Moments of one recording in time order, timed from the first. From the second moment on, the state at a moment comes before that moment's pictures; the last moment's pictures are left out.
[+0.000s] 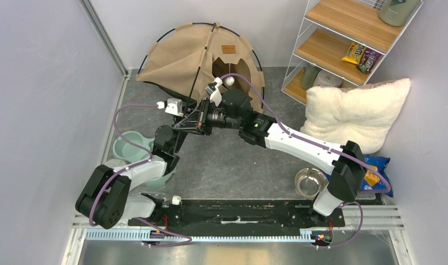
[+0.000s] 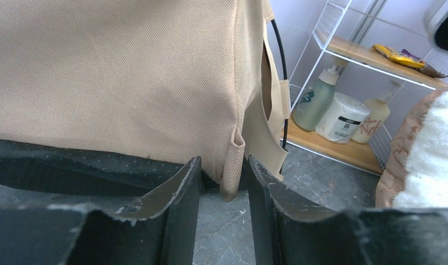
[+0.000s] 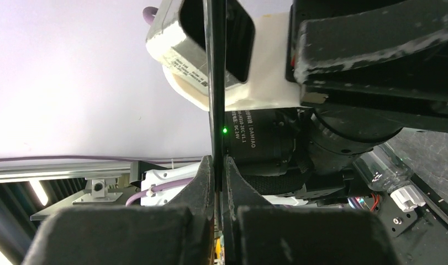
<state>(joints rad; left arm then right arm) -0.47 1.28 0.44 1.10 -0.04 -0.28 0.95 1.63 1.43 0.07 -0.39 1.32</state>
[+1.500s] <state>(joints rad) -0.47 0.93 0.36 0.65 0.17 -0.26 0.95 1.51 1.16 0.14 -0.19 1.08</state>
